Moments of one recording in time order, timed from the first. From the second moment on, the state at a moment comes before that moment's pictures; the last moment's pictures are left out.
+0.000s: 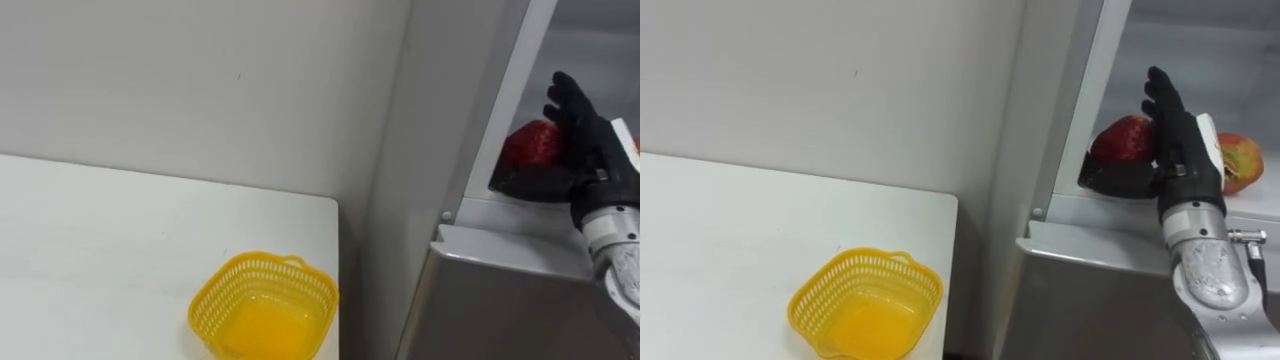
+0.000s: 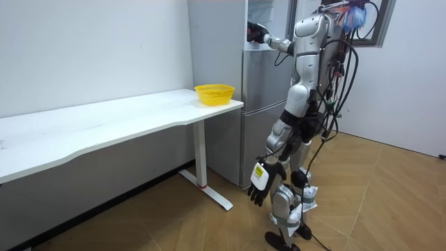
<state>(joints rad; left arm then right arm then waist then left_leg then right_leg) 0.20 0.29 -0.03 1.05 0.41 0.17 -0.06 -0.57 -0.55 0.00 0.35 0.24 -0.01 -0.19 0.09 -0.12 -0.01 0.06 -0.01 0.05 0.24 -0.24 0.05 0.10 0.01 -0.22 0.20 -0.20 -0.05</state>
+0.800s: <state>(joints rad) 0.21 0.30 0.03 1.03 0.44 0.19 -0.07 -0.63 -0.62 -0.01 0.45 0.27 0.02 0.04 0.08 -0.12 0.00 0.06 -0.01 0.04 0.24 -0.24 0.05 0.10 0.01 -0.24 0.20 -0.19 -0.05</state>
